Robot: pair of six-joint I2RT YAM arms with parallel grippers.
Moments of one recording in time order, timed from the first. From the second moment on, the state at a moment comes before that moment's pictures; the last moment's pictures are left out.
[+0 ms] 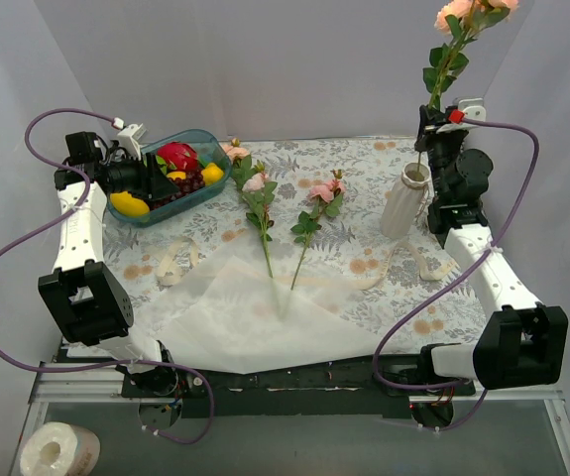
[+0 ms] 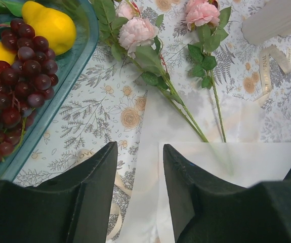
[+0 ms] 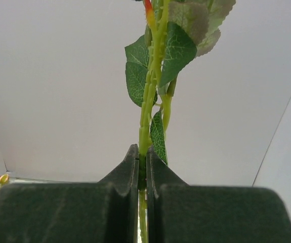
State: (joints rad) left arm 0.28 1.59 1.52 -0.80 0.90 0.30; right arm 0.13 1.29 1.03 0.64 0.01 -0.04
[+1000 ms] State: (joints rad) left arm 0.28 1.59 1.53 -0.82 0.90 0.31; right arm 0.13 0.97 1.10 0.12 -0.14 0.12
